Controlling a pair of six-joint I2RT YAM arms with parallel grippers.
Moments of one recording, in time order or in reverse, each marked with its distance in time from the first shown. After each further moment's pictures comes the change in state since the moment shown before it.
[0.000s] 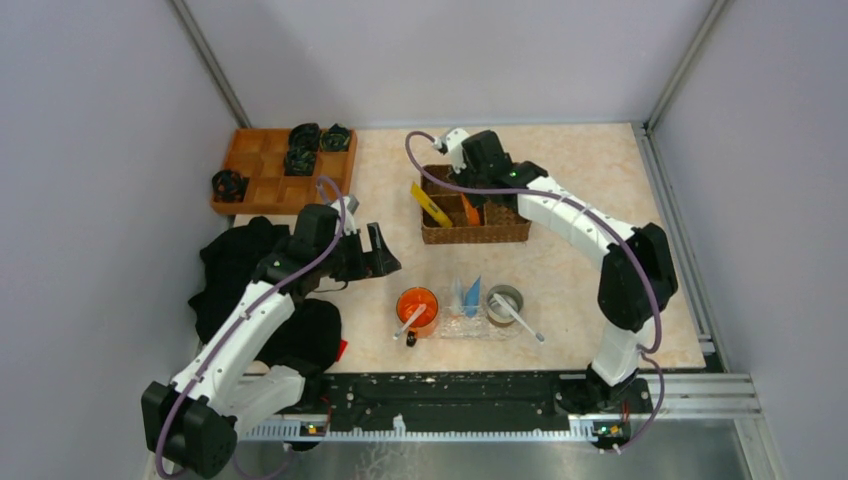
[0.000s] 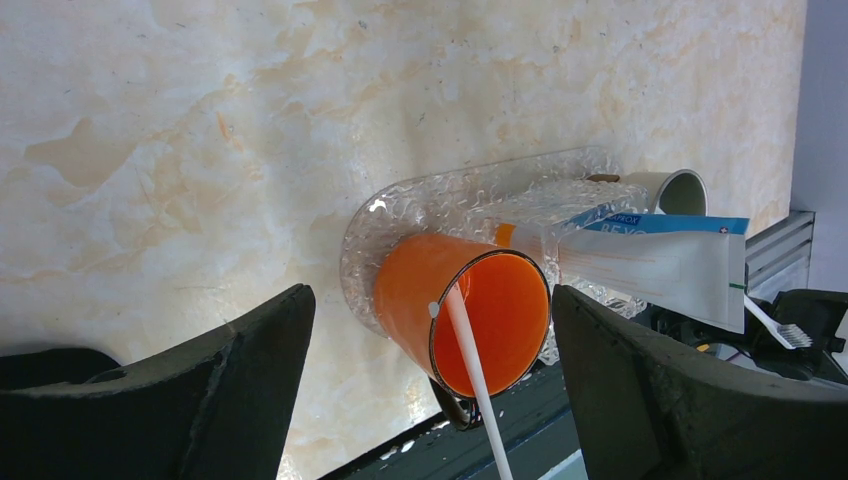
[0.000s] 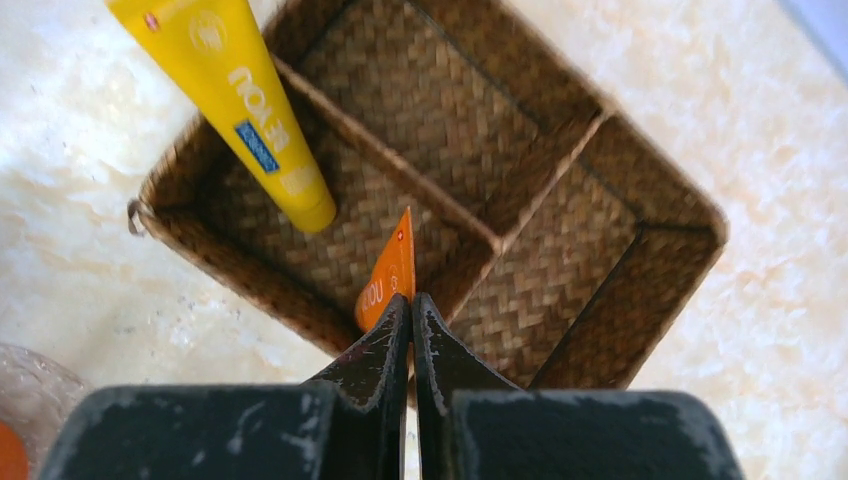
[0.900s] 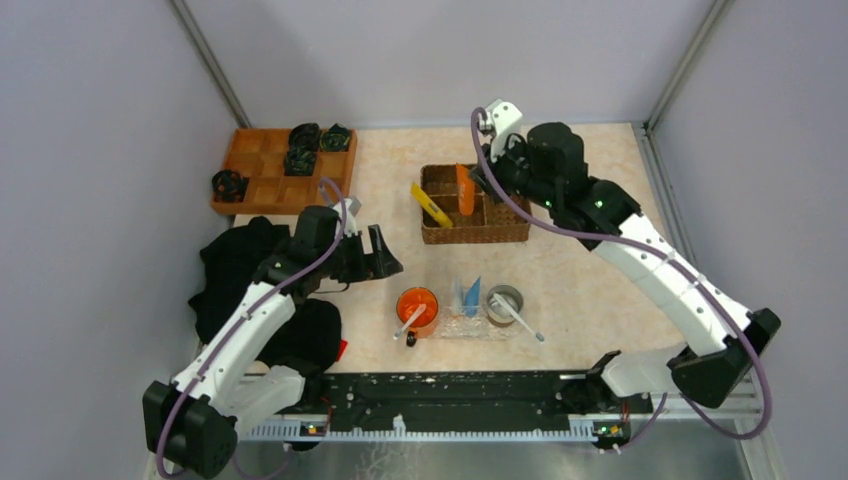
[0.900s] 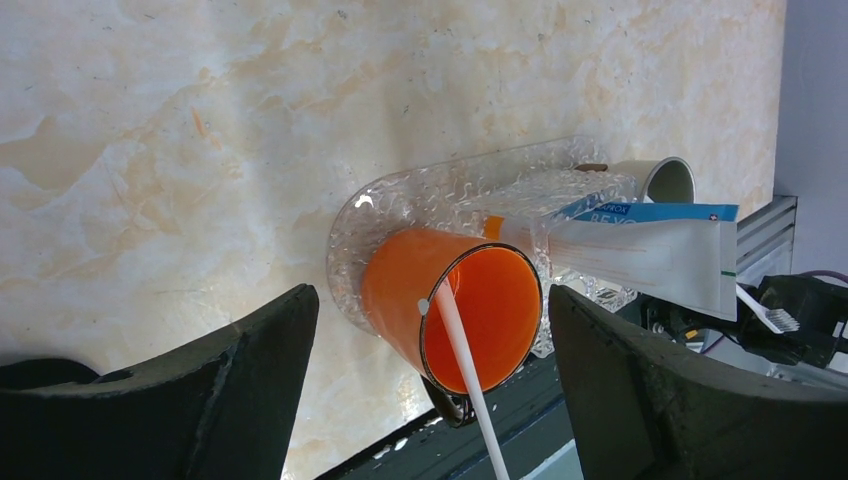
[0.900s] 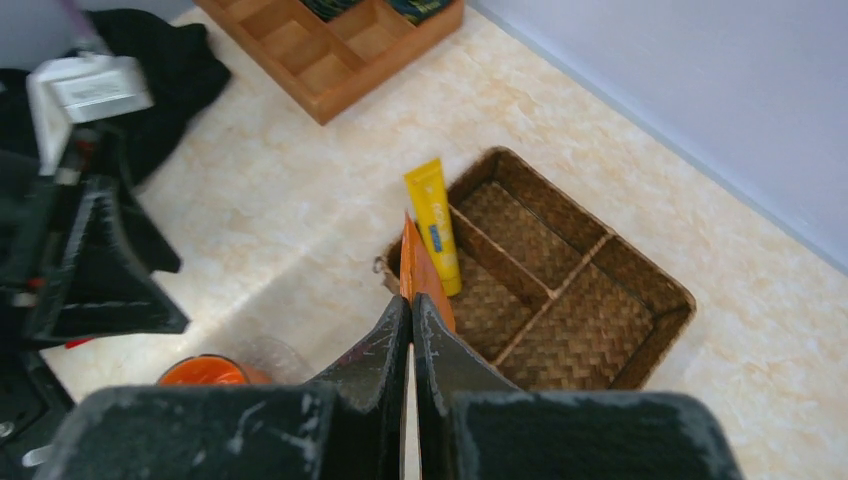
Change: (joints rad) left arm 0.003 -0.001 -0.019 0.021 0.040 -0.002; right arm 0.047 -0.483 -0.117 0.042 -0.182 0.137
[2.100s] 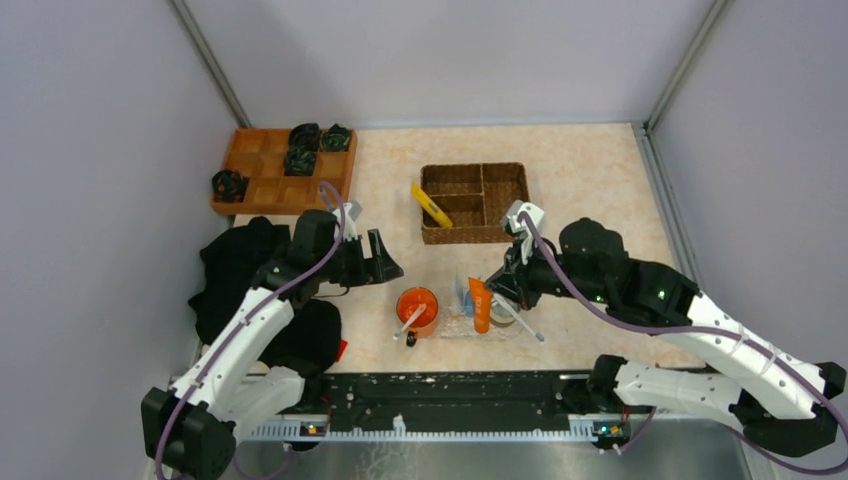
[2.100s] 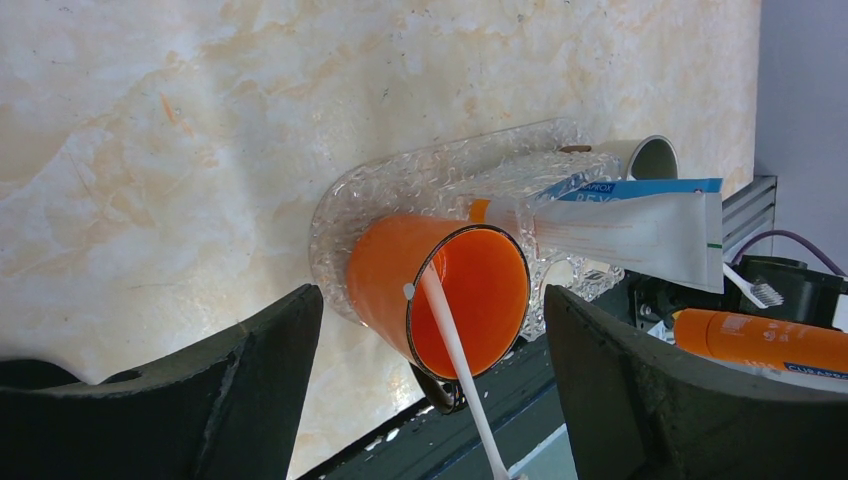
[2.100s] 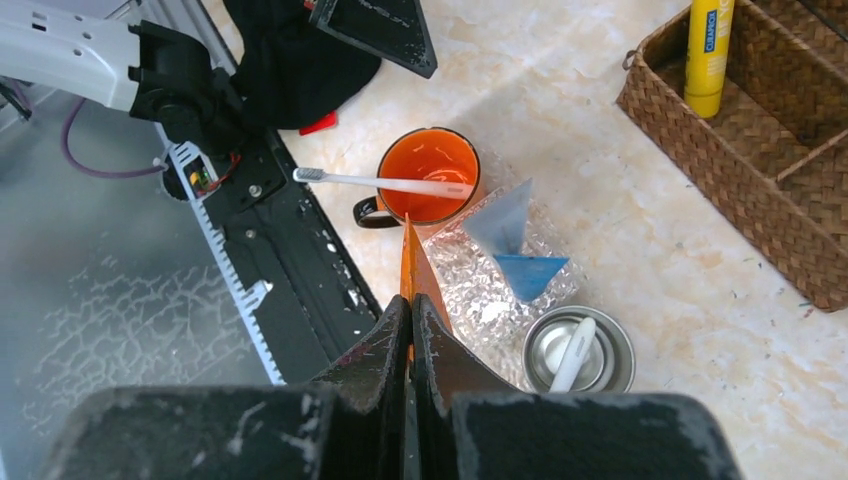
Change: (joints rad) left arm 0.000 -0.032 -0.032 0.011 0.048 -0.004; right arm 0.323 -0.455 -0.332 -0.263 -0.042 0.243
